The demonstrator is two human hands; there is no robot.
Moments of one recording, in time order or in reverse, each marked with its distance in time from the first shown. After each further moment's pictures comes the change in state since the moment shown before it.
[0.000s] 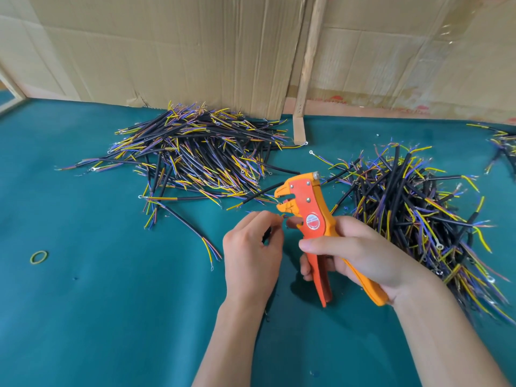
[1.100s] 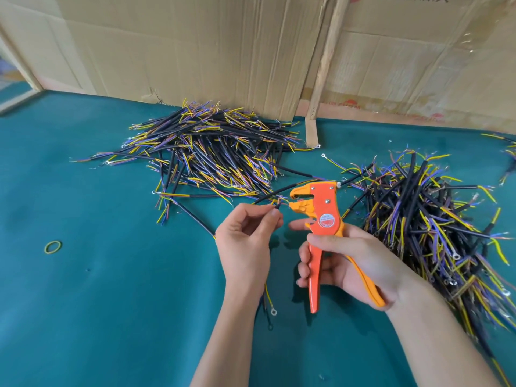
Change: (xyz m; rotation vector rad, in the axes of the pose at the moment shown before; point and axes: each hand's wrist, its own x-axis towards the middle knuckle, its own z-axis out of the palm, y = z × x) left_hand 0.010 -0.007 -0.009 -0.664 0.099 -0.553; right_hand 0.013 0.012 0.008 0.330 -0.076 0.049
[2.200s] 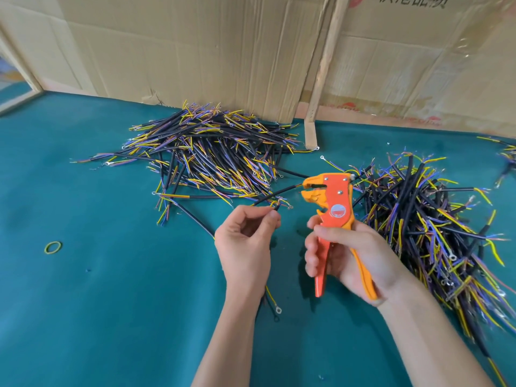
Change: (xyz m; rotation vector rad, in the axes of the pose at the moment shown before) left_hand -0.001 -0.001 0.001 0.041 0.037 0.004; right_hand 0.002 0.000 0.000 0.039 0.057 -0.133
